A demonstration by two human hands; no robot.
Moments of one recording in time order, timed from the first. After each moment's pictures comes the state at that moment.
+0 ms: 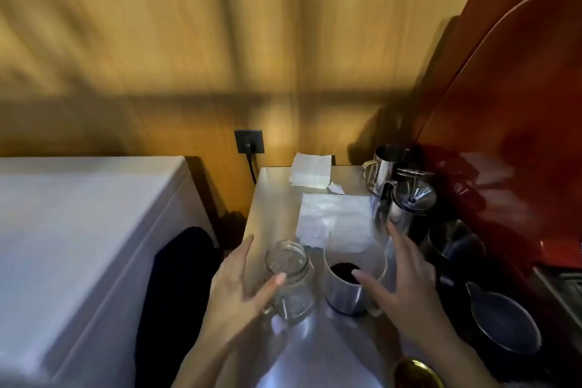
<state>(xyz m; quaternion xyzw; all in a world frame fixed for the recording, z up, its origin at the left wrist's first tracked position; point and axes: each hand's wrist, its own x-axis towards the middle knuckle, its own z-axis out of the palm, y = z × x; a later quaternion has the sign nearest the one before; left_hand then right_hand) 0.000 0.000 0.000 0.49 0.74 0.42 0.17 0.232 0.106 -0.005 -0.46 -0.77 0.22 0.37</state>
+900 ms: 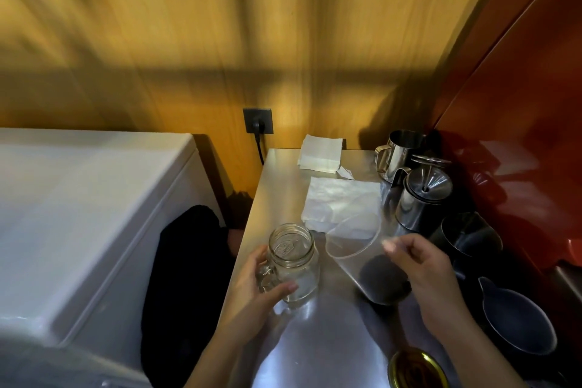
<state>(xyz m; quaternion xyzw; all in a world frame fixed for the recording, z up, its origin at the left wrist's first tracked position) 0.007 0.010 -0.066 0.39 0.65 0.56 0.34 0.236 0.126 -0.017 -0.39 -0.59 0.53 0.47</state>
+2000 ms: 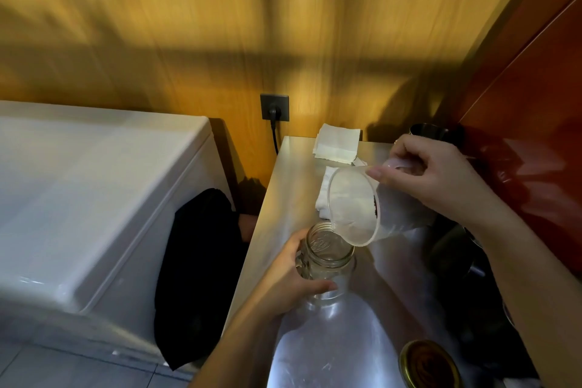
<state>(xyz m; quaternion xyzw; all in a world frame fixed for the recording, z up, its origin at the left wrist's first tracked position) 0.025 0.026 -0.050 0.46 0.62 0.50 0.40 0.194 0.157 0.117 -0.26 -0.86 0.28 0.33</state>
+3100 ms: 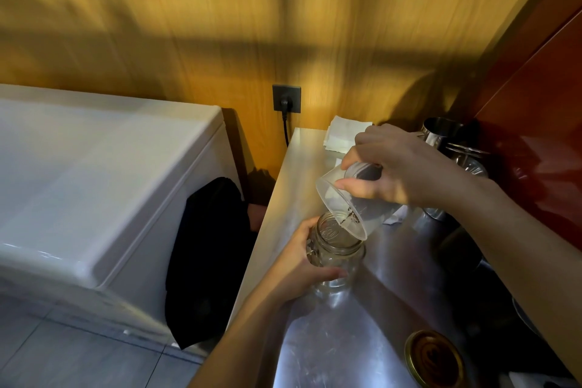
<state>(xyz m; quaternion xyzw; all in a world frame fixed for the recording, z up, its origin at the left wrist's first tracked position) 0.026 0.025 -0.052 0.47 0.63 0.49 0.38 0.155 0.142 0.132 -0.12 -0.98 0.09 0.15</state>
